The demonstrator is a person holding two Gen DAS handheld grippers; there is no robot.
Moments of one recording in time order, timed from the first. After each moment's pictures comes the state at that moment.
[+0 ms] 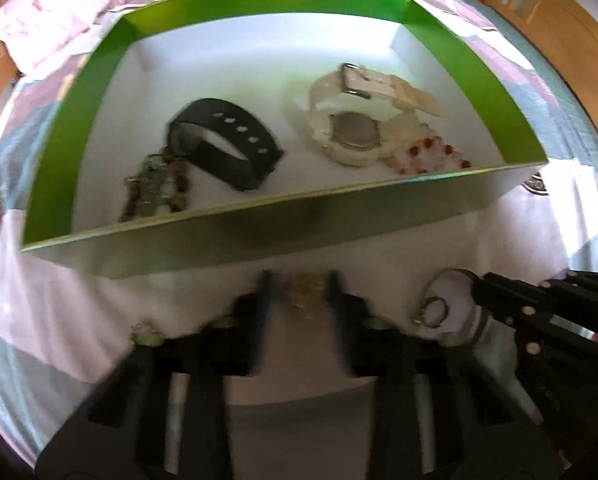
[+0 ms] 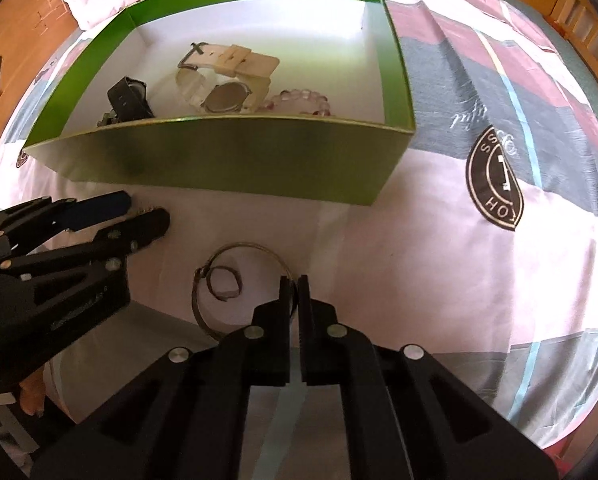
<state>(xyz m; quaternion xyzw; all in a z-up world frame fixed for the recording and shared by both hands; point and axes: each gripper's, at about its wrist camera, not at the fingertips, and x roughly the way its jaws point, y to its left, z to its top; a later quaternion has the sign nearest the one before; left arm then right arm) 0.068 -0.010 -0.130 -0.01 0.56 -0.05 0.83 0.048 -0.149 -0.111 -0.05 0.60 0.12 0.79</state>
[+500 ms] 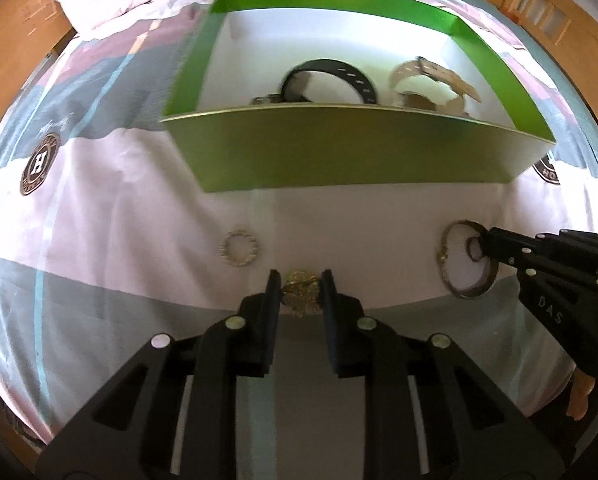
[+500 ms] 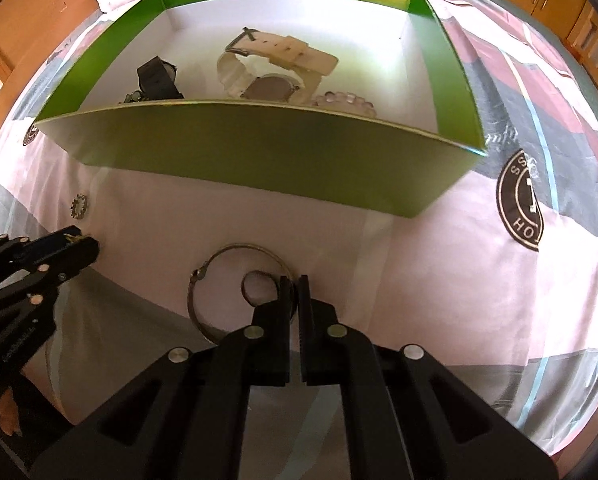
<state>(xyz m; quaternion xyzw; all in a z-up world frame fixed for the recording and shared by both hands) 0.018 0.040 -0.122 -0.04 0.56 0.01 0.83 0.042 -0.111 -0.124 -0.09 0.59 0.13 0.79</state>
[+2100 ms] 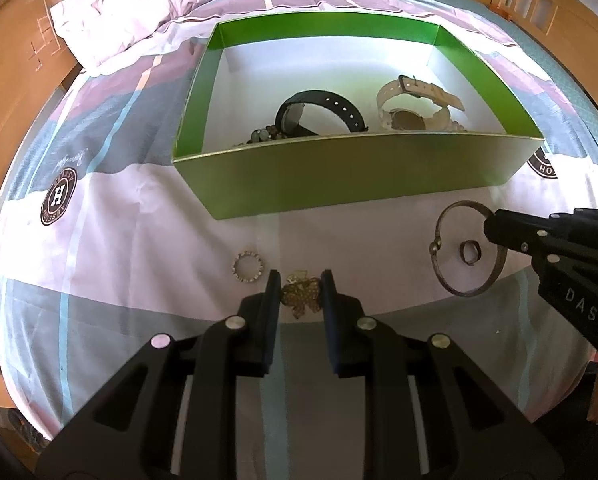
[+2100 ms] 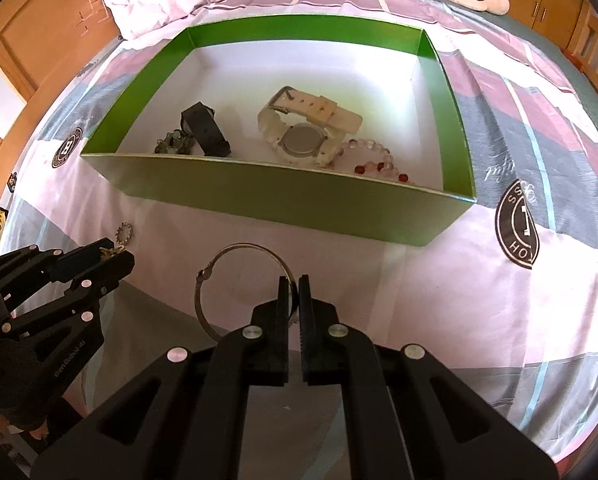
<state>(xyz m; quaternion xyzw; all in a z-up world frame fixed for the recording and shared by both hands) 0.004 0.025 -0.104 0.01 0.53 0.01 0.85 0.039 -0.120 -0.088 -0.05 0.55 0.16 0.82</state>
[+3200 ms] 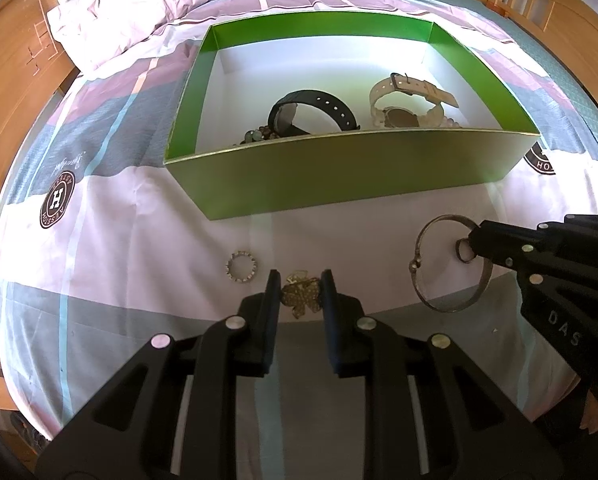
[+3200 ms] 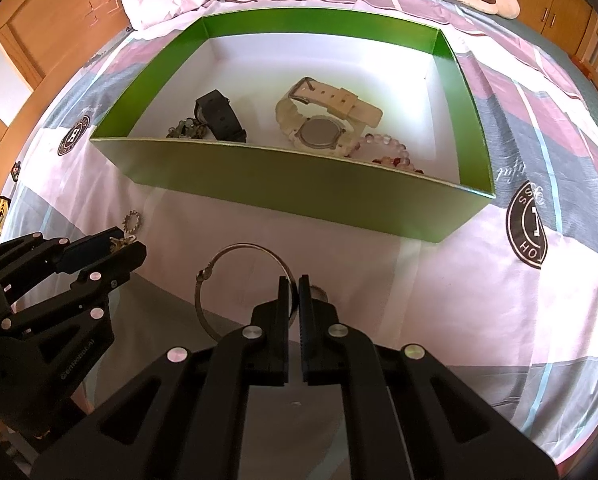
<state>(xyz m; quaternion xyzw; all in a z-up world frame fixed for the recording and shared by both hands) 0.004 0.025 -0.105 0.02 0.53 0.00 0.85 0.030 -0.106 -0.095 -0.06 0.56 0.17 0.81</state>
